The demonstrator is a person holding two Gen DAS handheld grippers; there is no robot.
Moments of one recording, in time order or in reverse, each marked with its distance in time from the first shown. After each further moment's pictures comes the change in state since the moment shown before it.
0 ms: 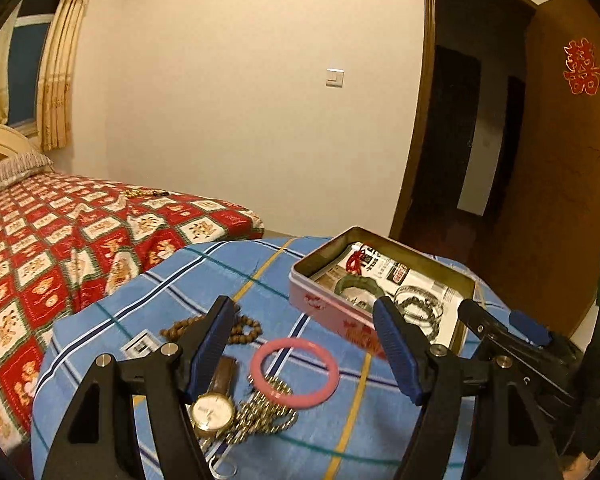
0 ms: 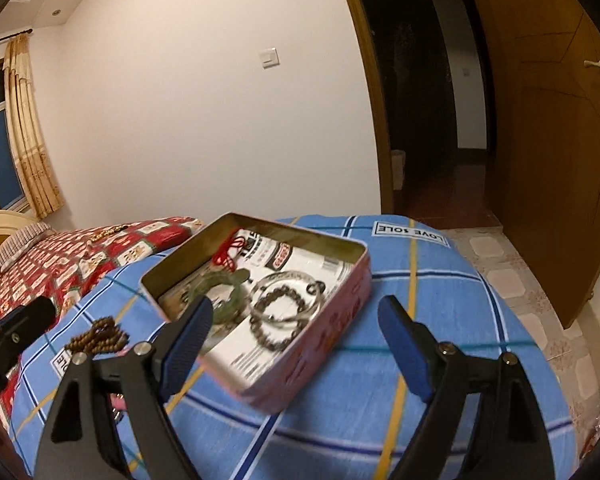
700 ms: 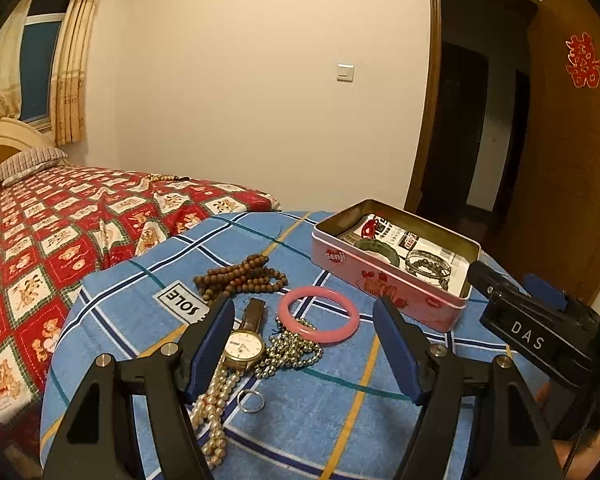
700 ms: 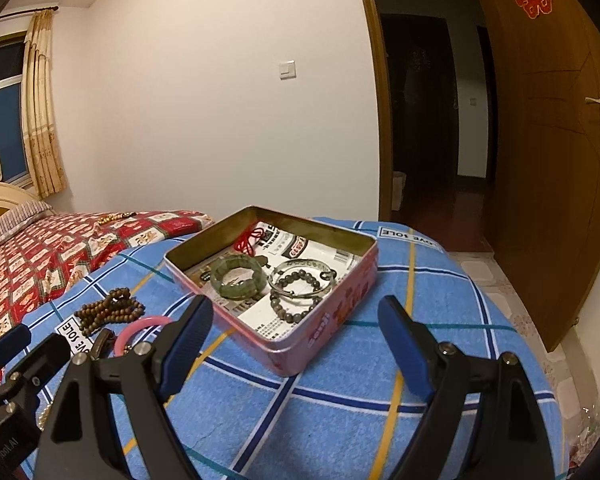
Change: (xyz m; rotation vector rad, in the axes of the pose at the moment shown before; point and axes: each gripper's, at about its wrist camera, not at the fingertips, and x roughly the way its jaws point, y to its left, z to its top) left arm -0.034 0.016 -0.041 -0.011 0.002 0.031; right arm -0.028 0.032 -0.025 -0.094 -0.048 -0.028
